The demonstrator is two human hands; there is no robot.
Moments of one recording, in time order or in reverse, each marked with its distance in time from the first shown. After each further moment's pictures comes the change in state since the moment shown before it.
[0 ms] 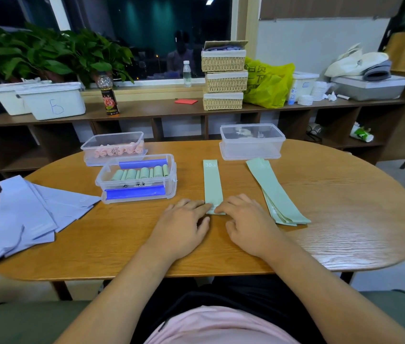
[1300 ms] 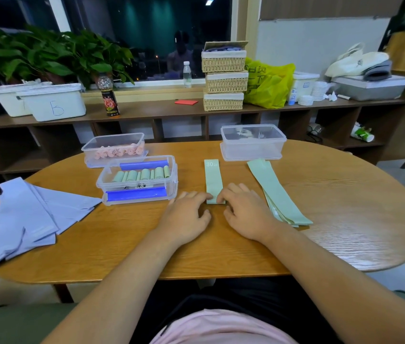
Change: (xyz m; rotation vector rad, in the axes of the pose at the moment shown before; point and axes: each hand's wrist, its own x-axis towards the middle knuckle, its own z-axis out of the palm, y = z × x) left_hand 0.030 -0.006 -0.002 -0.209 -0.038 -0.099; right_hand 0.038 0.018 0.007 -0.019 0.029 0.023
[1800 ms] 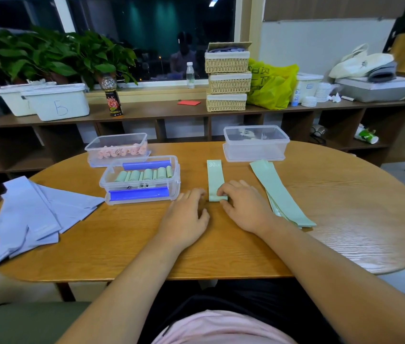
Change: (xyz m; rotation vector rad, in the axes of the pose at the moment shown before) left_hand -0.009 -0.002 0.005 -0.123 0.119 -0.062; right_hand 0.019 0.002 0.005 0.021 0.045 0.026
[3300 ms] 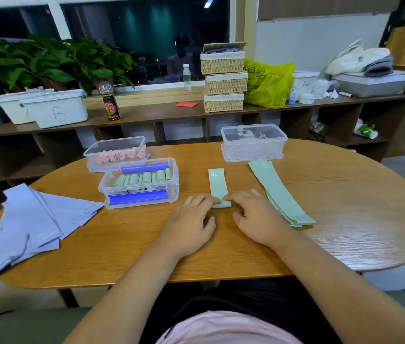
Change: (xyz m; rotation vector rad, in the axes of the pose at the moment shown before) left_hand -0.005 0.003 0.004 0.083 -0.068 0.220; right_hand -0.038 0.001 -0.017 0.163 -0.035 0.101
